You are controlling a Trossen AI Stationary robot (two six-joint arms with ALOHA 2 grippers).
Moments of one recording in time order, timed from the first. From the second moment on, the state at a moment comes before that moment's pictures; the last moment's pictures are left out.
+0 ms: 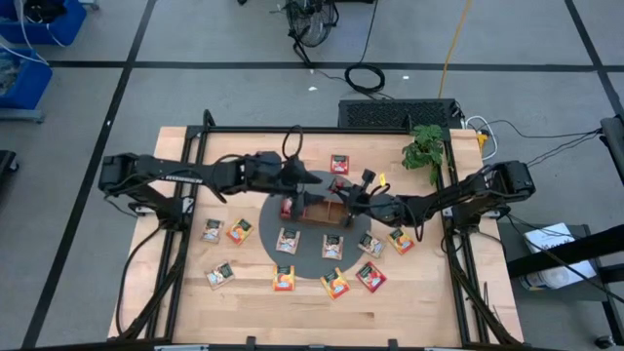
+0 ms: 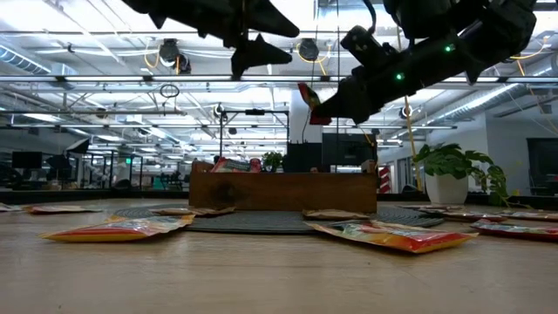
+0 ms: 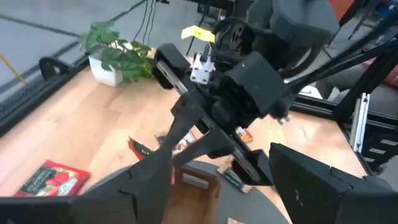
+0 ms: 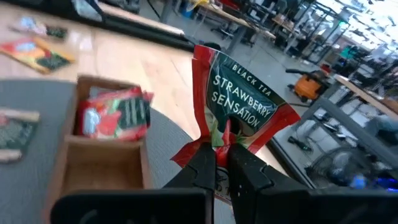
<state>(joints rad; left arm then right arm) 0.10 1.47 1.02 0.12 0.09 -0.20 0.09 1.54 0.58 0.68 0.65 -0.26</state>
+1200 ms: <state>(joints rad) 0.22 1.79 1.45 -0.42 0.34 -0.48 0.13 1.54 0.58 0.67 0.66 -0.33</state>
